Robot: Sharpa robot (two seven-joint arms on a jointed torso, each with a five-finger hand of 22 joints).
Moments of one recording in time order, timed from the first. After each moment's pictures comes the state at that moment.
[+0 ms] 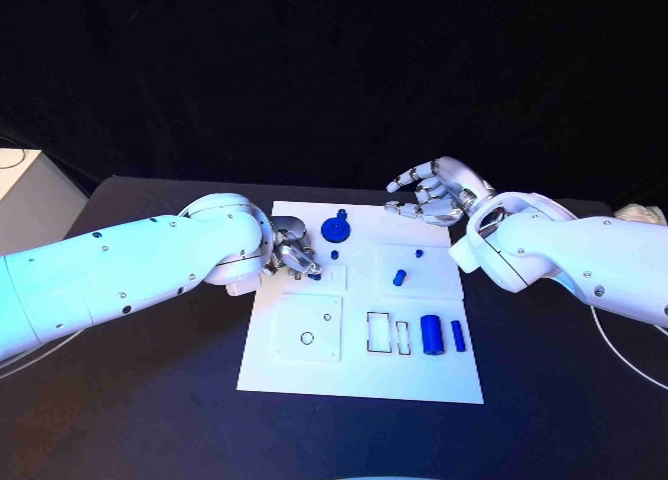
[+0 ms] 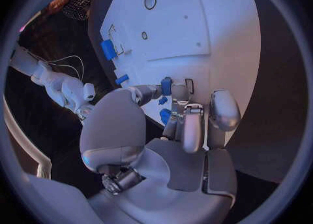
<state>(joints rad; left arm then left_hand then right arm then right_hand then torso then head) 1.37 -0.61 -0.09 1.41 -1.05 0.13 -0.51 1.10 -0.21 0.78 0.21 0.29 0.79 0.07 0.85 0.71 1.13 0.00 1.08 0.71 1.47 -0.06 1.54 1.31 0.11 1.30 0.05 1.37 1.08 1.38 -0.85 -0.15 1.54 -0.84 -0.55 0.02 1.45 -0.15 0.17 0.29 0.22 0.86 0.17 0.19 0.35 1.38 0.08 1.36 1.31 1.47 0.00 1.54 1.31 0.05 1.47 0.10 1.36 1.31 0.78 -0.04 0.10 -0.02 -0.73</state>
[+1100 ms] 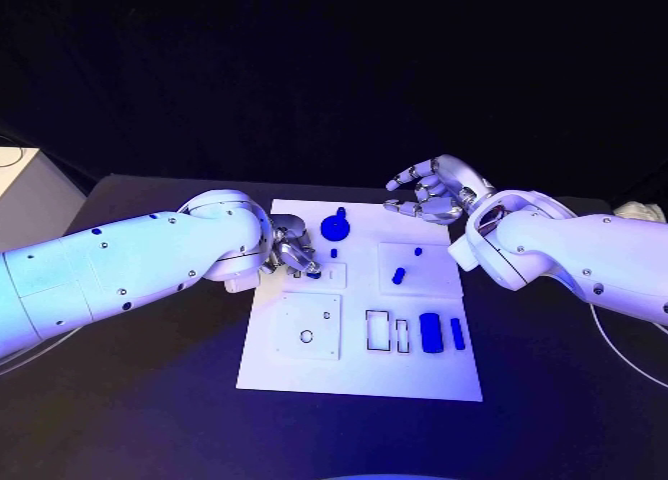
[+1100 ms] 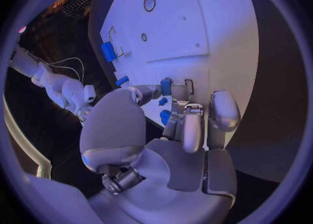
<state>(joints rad) 1.38 -0.61 -0.09 1.40 -1.06 0.16 -0.51 1.10 -0.21 0.78 0.21 0.29 0.79 0.07 0.85 0.71 1.14 0.00 1.08 0.71 1.47 -0.06 1.54 1.31 0.11 1.30 0.05 1.37 1.08 1.38 -0.85 -0.15 1.54 -0.84 -0.55 0.02 1.45 -0.15 0.18 0.29 0.22 0.86 0.17 0.19 0.34 1.38 0.08 1.36 1.31 1.47 0.00 1.54 1.31 0.05 1.47 0.10 1.36 1.31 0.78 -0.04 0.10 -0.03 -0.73</state>
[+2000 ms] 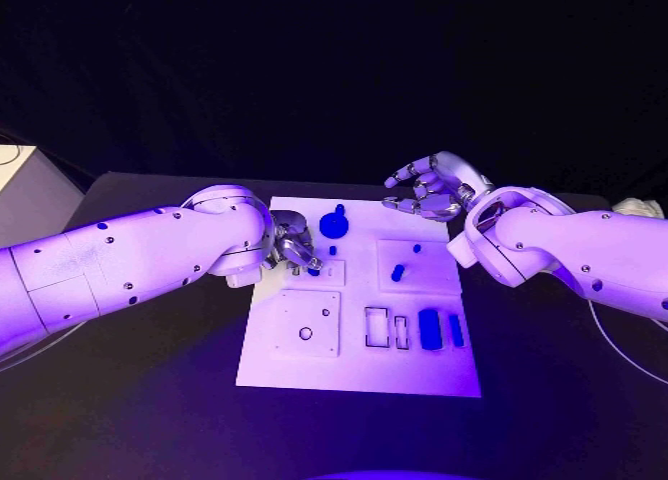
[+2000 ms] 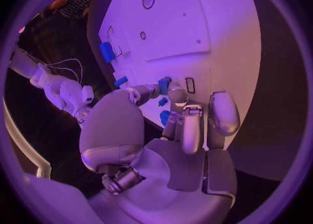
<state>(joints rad) 1.38 -0.58 -0.10 1.37 -1.07 0.17 -0.51 1.05 -0.19 0.76 0.19 0.32 0.83 0.05 0.86 0.75 1.22 -0.03 1.11 0.76 1.47 -0.08 1.57 1.31 0.11 1.33 0.03 1.38 1.12 1.38 -0.85 -0.15 1.54 -0.84 -0.55 0.02 1.45 -0.15 0.18 0.29 0.22 0.86 0.17 0.19 0.34 1.38 0.08 1.36 1.31 1.47 0.00 1.54 1.31 0.05 1.47 0.10 1.36 1.31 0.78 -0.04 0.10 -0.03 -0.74</state>
